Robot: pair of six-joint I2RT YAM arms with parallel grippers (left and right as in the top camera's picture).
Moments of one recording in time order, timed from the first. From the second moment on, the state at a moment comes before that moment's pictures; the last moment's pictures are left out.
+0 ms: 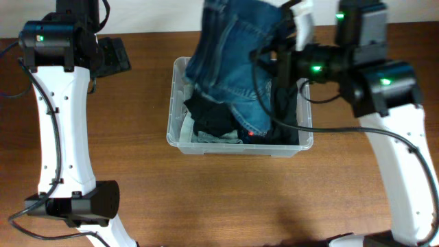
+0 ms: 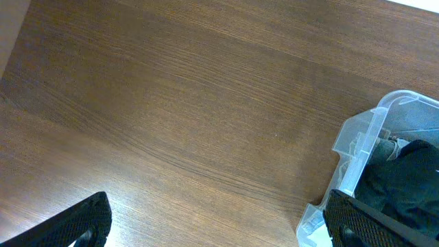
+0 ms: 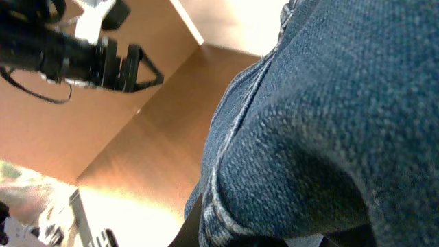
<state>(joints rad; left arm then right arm) -0.04 1.94 2.44 -1.59 -0.27 -0.31 0.23 1.57 1.85 -0.87 -0.76 0.09</state>
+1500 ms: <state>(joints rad) -0.04 1.94 2.44 -1.59 -0.27 -0.31 0.29 1.73 1.85 -0.82 -1.03 0.14</state>
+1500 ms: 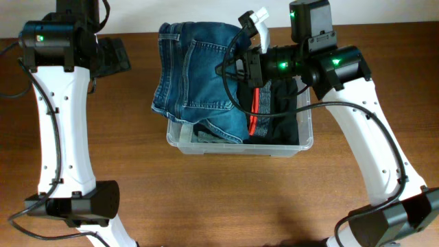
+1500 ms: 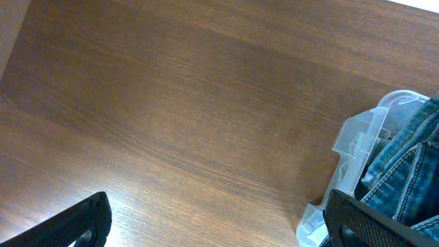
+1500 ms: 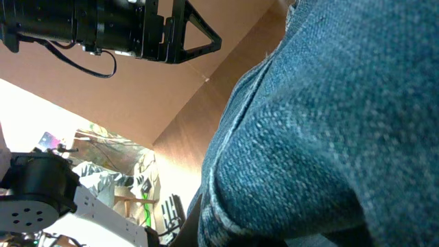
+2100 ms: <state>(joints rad) -0.04 1.94 2.44 -1.59 -0.27 -0.31 0.29 1.73 1.85 -0.88 -1.00 0.13</state>
